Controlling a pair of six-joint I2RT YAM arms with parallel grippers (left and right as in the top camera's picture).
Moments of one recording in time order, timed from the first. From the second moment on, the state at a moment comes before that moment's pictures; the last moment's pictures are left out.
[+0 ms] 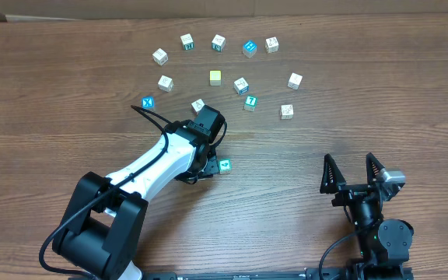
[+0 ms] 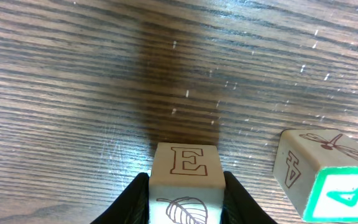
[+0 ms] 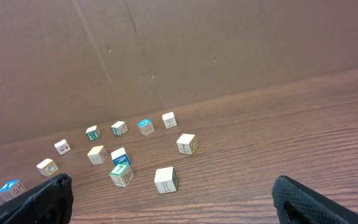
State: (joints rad) left arm -0.52 1.77 1.07 -0.79 -0.02 -0.68; right arm 0.02 0.01 0.02 -0.03 -0.09 0.28
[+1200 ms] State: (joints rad) left arm -0.52 1.77 1.07 -0.76 -0.01 -0.68; right arm 0.02 0.01 0.02 -0.03 -0.09 0.28
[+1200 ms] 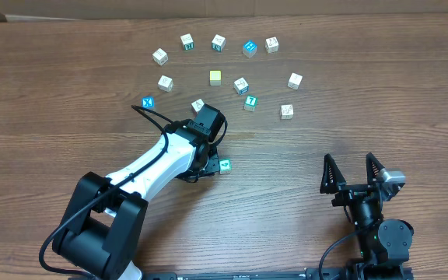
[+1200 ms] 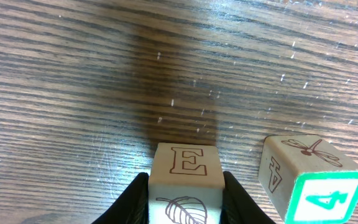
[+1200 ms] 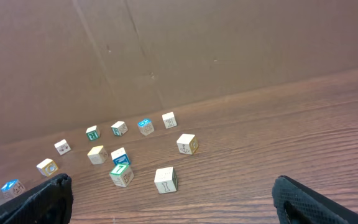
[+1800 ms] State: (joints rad) left arm -0.52 1.77 1.07 -0.76 0.00 -0.68; right arm 0.02 0.01 0.02 -0.03 -0.09 0.28
